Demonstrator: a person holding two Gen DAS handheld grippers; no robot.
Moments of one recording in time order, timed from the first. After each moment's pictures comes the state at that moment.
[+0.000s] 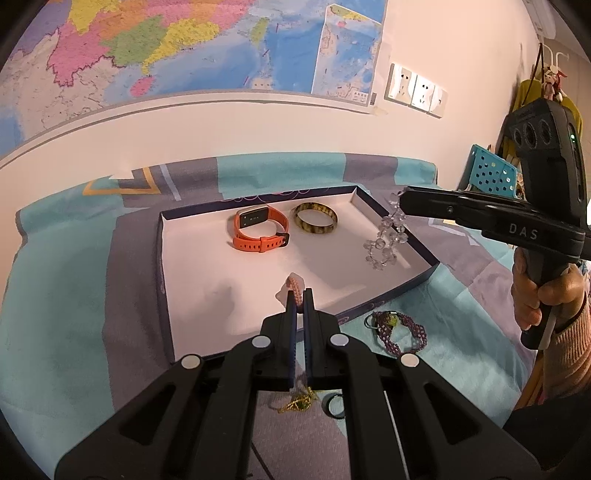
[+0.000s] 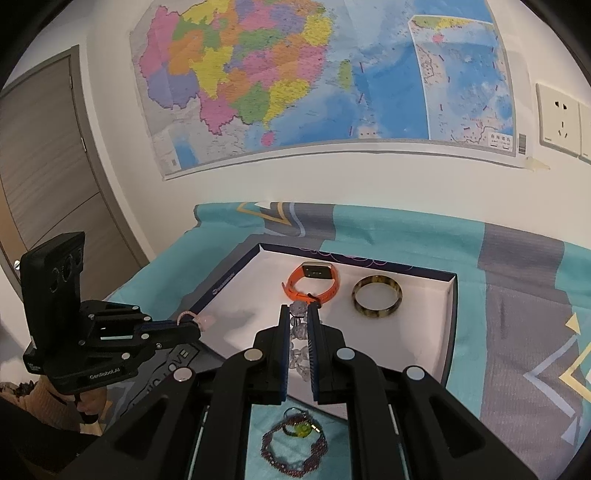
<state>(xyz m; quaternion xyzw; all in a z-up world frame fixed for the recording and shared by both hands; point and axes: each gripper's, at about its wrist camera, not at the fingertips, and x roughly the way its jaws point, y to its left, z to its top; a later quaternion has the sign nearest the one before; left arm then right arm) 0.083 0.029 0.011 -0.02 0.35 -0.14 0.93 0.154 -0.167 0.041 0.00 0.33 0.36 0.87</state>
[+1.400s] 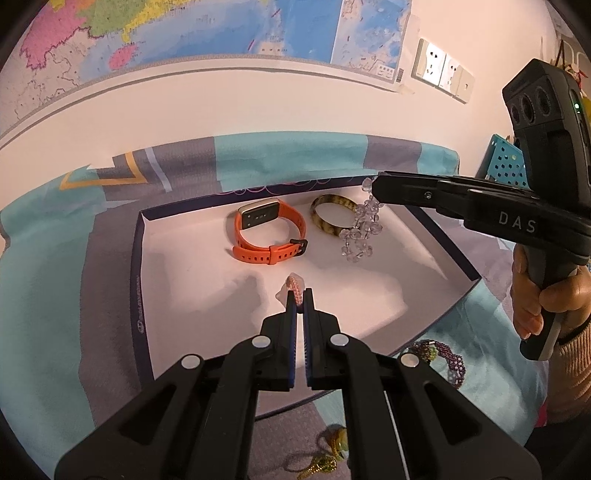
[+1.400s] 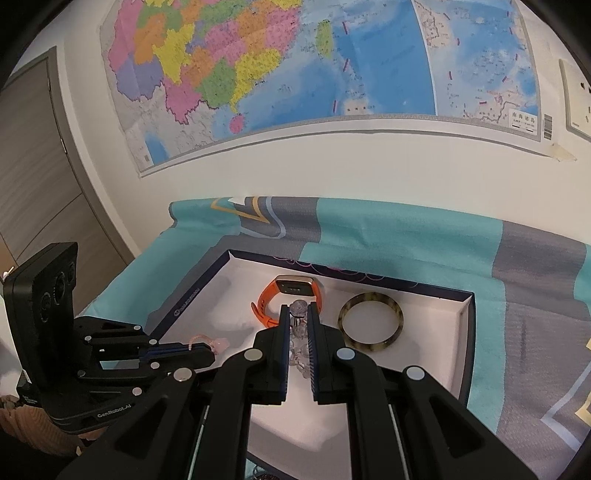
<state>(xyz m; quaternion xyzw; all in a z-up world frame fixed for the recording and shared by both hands) 0.149 0.021 -0.015 -0.02 0.39 -0.12 0.91 0.215 -0.138 0.019 0.00 0.36 0.35 0.86</state>
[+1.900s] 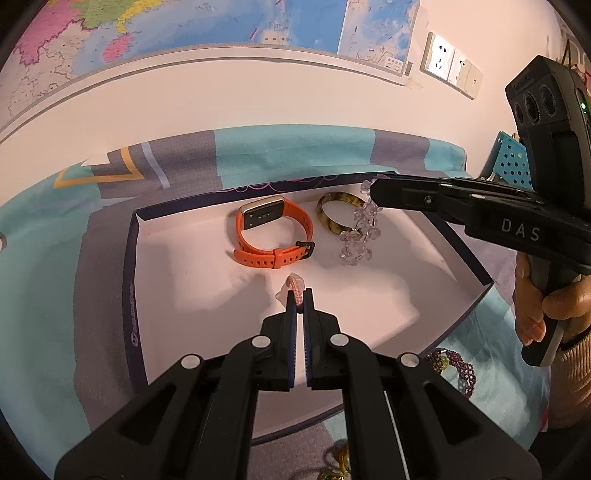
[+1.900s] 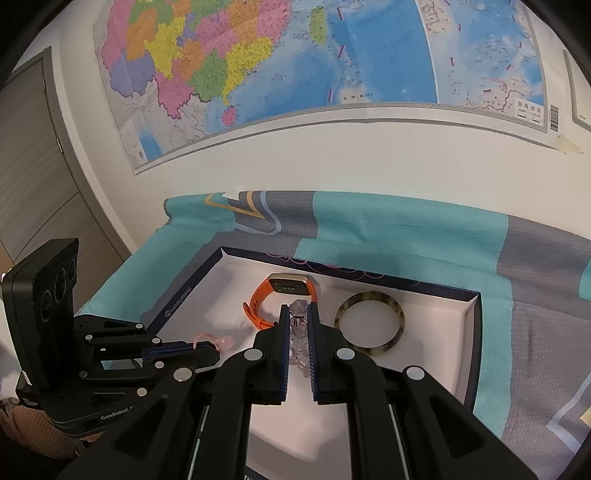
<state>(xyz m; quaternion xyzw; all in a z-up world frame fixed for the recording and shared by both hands) 0.164 0.020 -0.020 -0.02 0.41 -0.12 0.91 0.226 -0.133 0.011 0.00 0.38 0.35 0.86</state>
